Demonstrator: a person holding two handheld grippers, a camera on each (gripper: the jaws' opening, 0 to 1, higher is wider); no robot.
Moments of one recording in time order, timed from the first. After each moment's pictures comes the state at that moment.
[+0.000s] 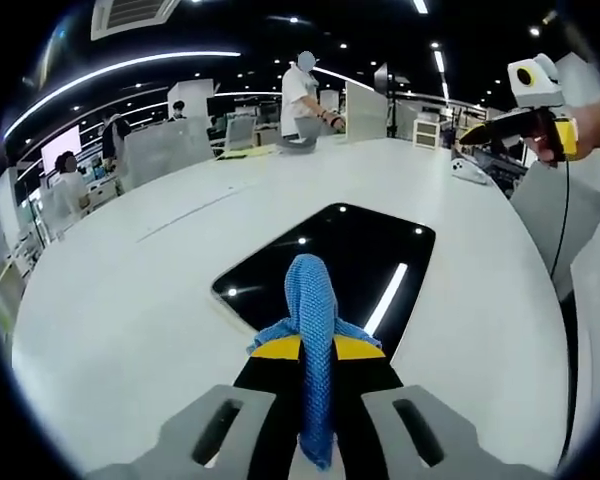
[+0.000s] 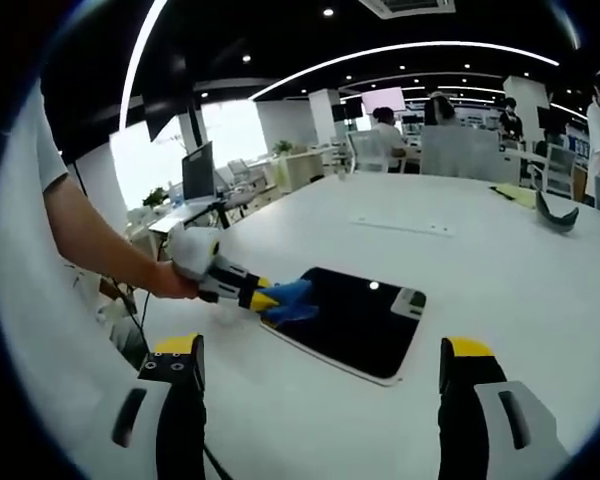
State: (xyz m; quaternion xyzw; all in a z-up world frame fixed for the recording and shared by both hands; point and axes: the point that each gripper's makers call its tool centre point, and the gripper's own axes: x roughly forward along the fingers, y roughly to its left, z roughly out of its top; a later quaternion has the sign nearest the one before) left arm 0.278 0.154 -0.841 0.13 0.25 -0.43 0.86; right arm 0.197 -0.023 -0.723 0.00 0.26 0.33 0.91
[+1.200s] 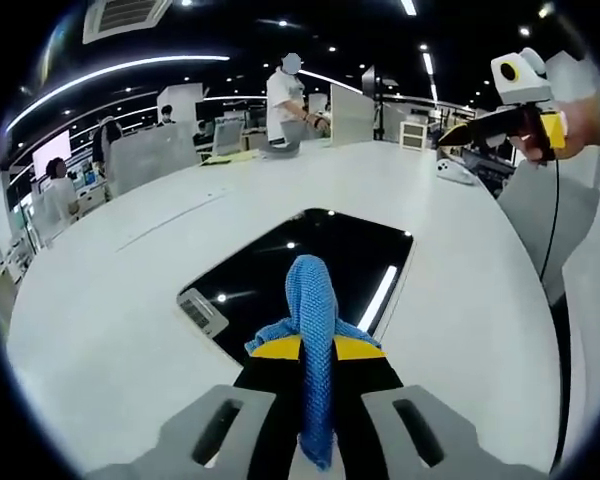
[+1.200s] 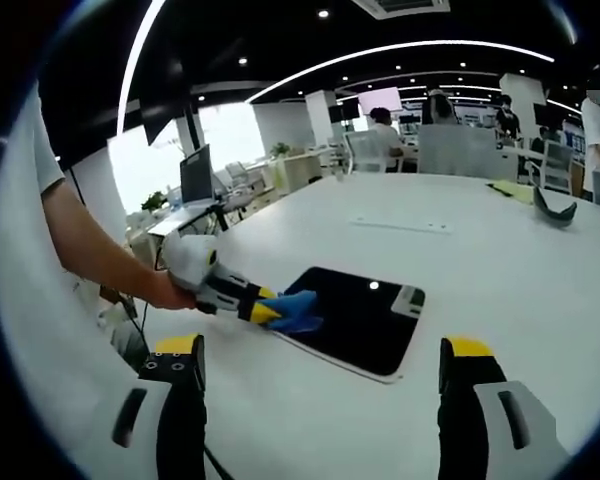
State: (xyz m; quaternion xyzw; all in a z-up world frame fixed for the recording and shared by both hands) left arm 0.262 0.128 -0.842 0.13 0.25 -0.45 0.85; right arm 0.196 -0.024 -0.726 0.01 0.27 0.33 0.91
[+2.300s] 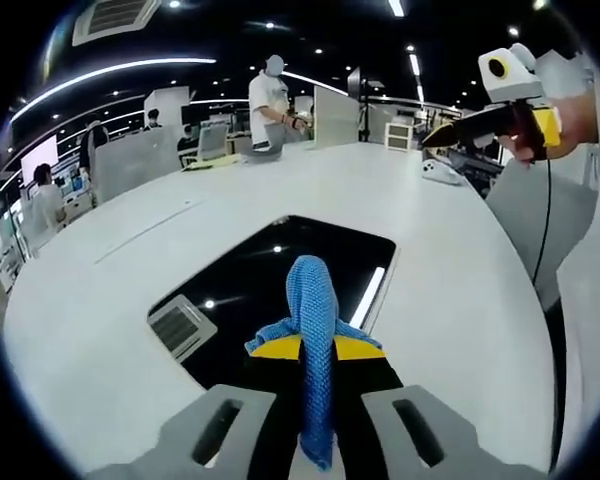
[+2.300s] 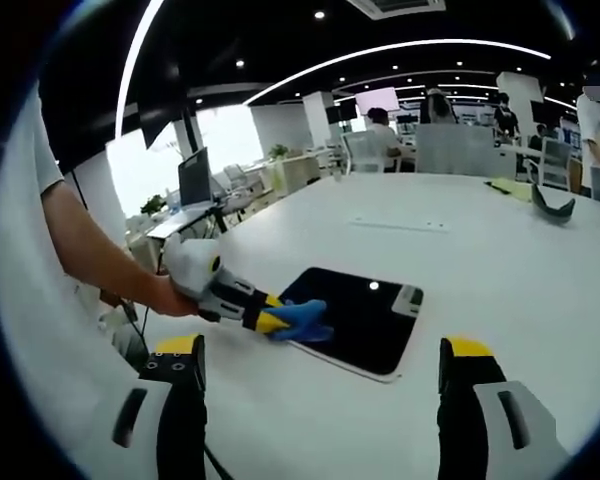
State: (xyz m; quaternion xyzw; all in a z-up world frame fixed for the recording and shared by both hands) left arm 0.256 0.101 -0.842 0.13 0.24 -0.48 0.83; right arm 0.197 -0.028 -0.728 0.02 0.26 0.32 0.91
